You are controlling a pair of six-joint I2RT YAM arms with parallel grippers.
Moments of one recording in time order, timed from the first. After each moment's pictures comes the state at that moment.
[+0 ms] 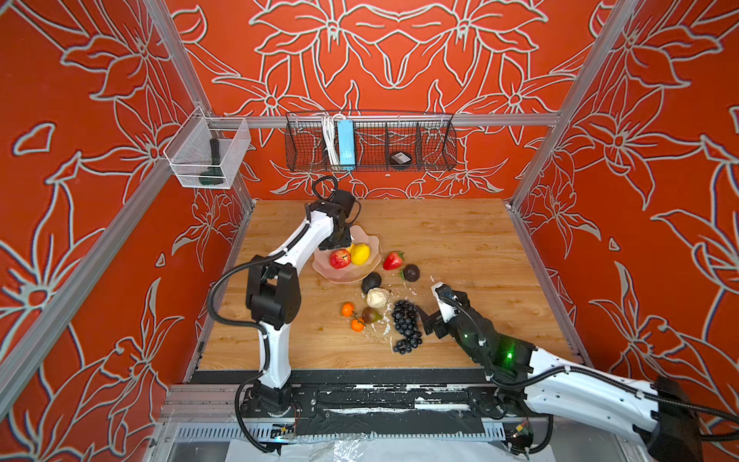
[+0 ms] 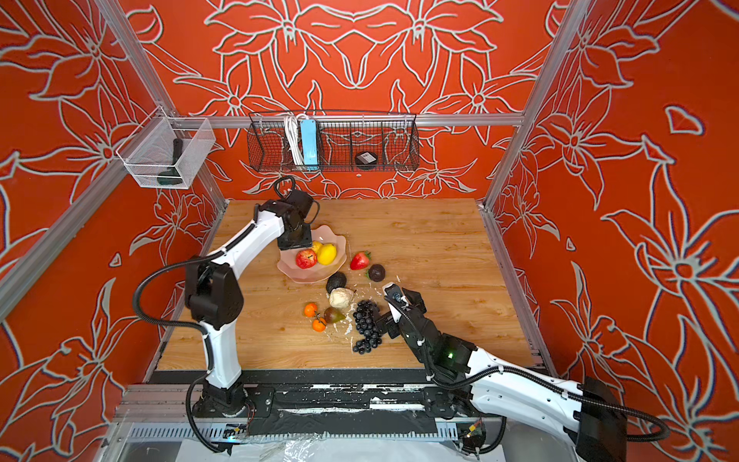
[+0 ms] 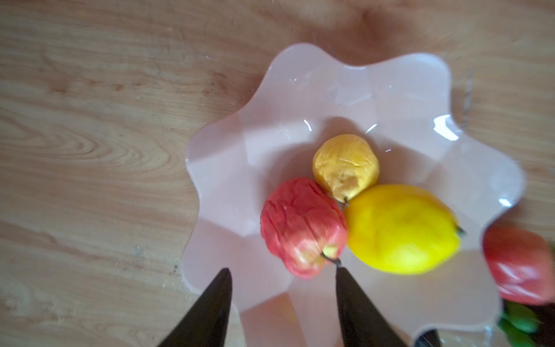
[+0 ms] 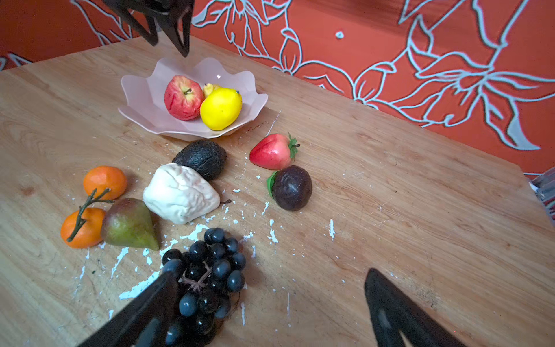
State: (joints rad) left arm -0.30 1.92 1.79 -1.07 -0.23 -0.53; right arm 1.00 0.77 0.40 -0.05 0.57 0.13
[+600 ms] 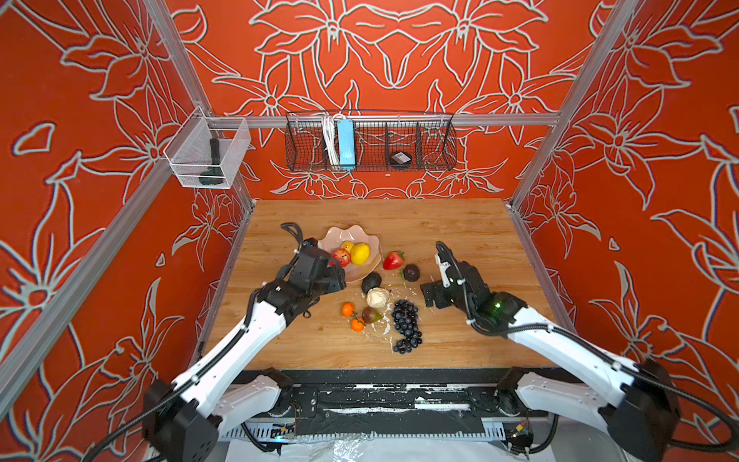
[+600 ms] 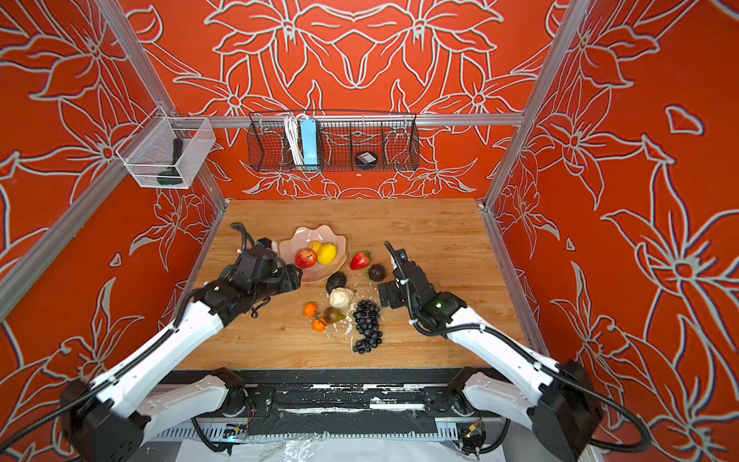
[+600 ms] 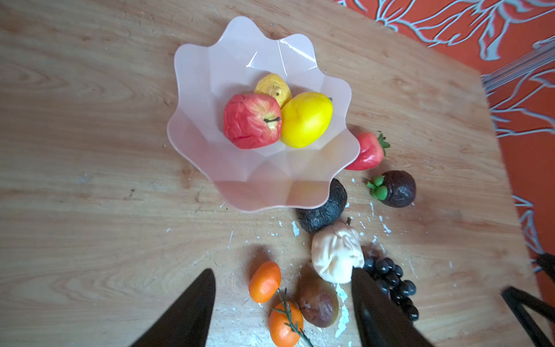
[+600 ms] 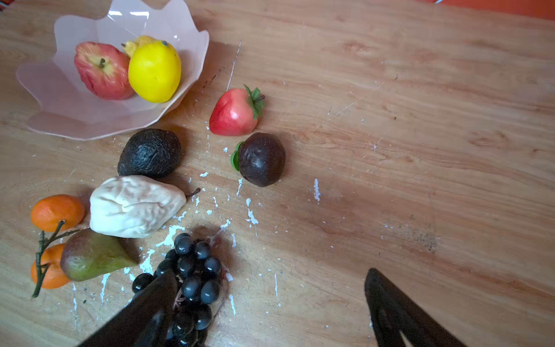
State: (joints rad) left arm -0.44 0.98 0.82 -0.57 -0.13 -0.65; right arm 0.65 1.14 0.78 -0.41 0.22 0.30
